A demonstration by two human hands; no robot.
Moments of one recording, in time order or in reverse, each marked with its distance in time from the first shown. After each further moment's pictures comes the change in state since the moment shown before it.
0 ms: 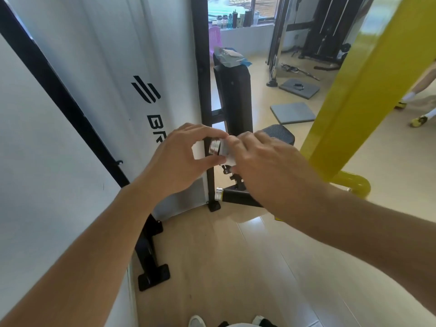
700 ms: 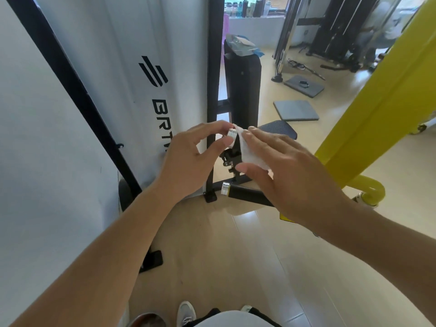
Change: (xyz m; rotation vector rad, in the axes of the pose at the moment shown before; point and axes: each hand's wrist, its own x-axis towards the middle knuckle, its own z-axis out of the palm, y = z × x) left_hand -0.024 0.004 0.014 -0.282 0.165 -0.161; right_hand -0.017 0.002 0.036 0.332 0.330 0.034
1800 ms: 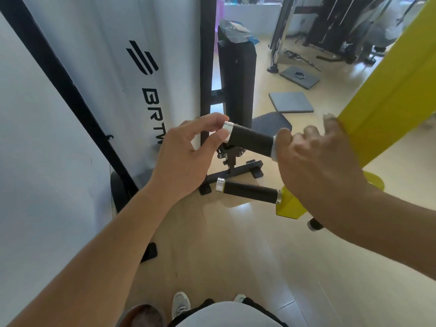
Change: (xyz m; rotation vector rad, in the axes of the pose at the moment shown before) left_hand -0.008 0.004 0.012 0.000 0.043 -0.050; right_hand 0.008 0.005 -0.035 -0.815 -0.482 0.089
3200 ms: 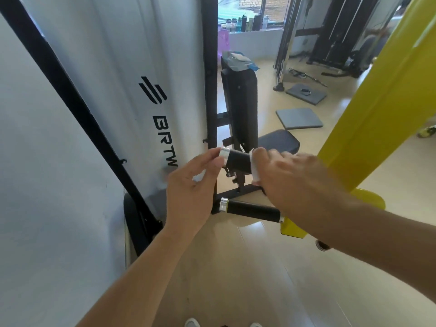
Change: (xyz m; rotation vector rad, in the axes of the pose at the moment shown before) left_hand -0.016 0.004 0.021 -0.223 0.200 -0.136; right_hand 0.023 -0.003 0.012 0.358 0.152 -0.130
